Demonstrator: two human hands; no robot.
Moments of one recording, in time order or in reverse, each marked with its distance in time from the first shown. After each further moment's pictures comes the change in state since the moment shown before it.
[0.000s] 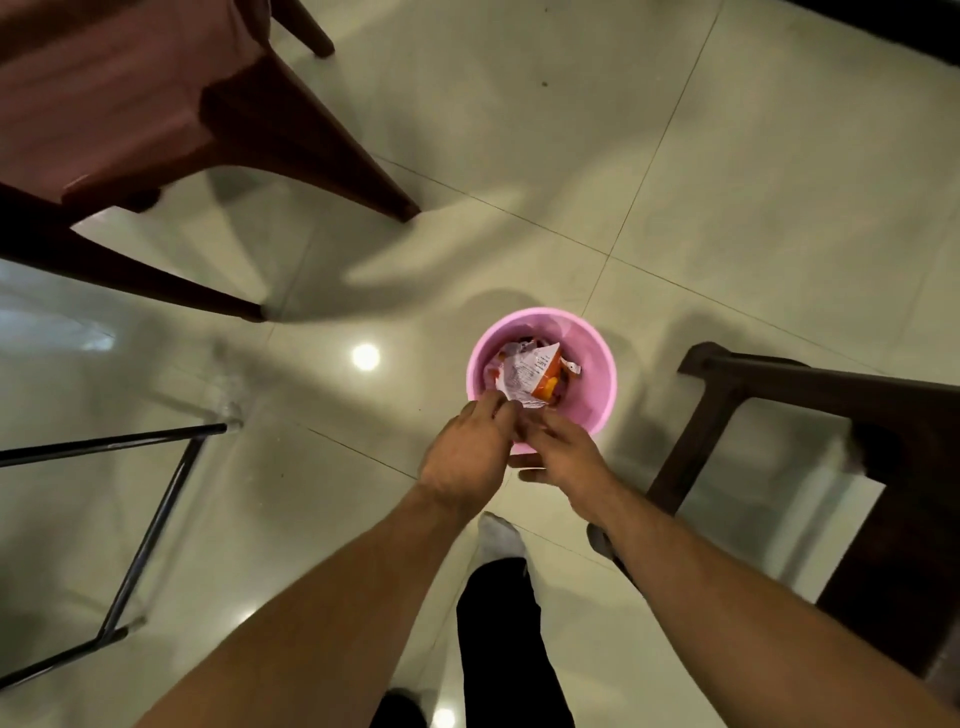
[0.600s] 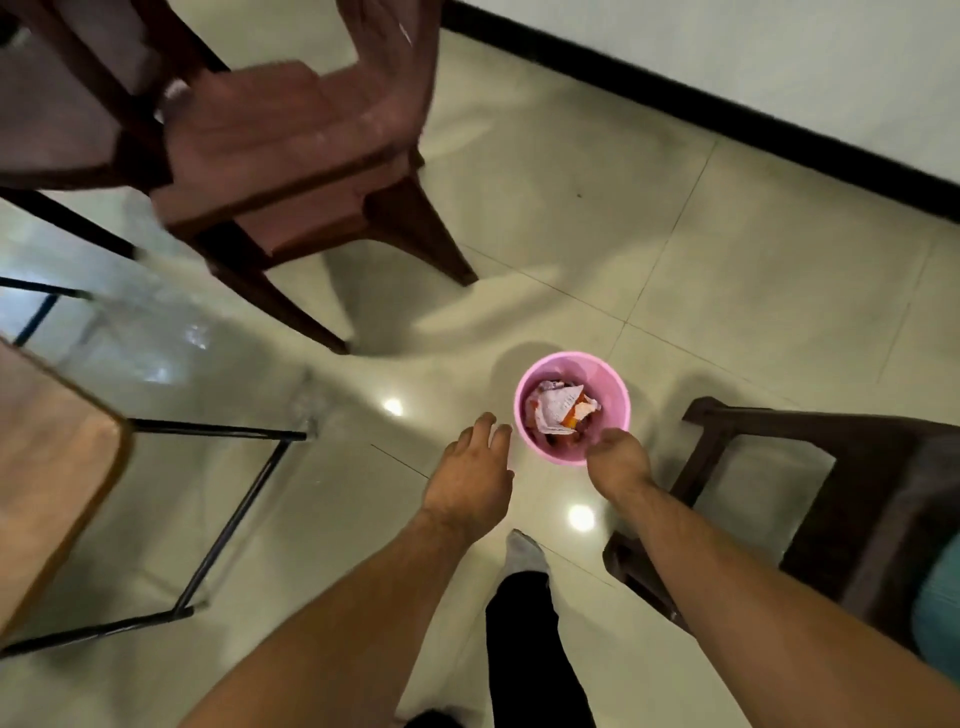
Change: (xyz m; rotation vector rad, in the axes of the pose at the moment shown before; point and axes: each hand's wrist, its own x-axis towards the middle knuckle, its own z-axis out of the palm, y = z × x) left_hand -0.132 0.016 -0.092 0.011 0.009 -0.150; right_hand -0.111 -0.064 0.016 -0.569 0.348 0.066
